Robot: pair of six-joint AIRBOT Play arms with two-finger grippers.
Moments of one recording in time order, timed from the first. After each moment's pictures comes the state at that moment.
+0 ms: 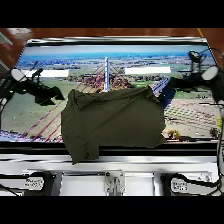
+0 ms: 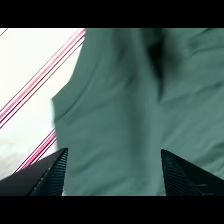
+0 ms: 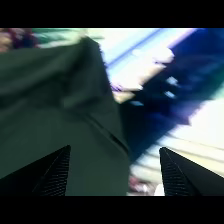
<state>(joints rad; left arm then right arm) 0.13 -1.52 1.35 1.20 -1.30 -1.54 -0.23 -1.45 1.37 -1.31 1.07 1.30</state>
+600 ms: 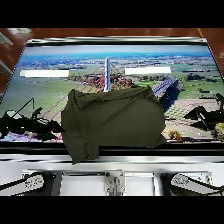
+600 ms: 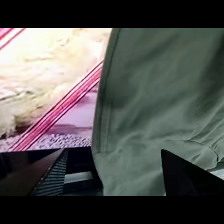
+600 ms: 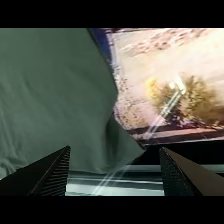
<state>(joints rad) 0.33 -1.31 0.67 0.98 -1.17 -1.30 -0.67 -1.37 1.09 -1.04 1.48 1.26</state>
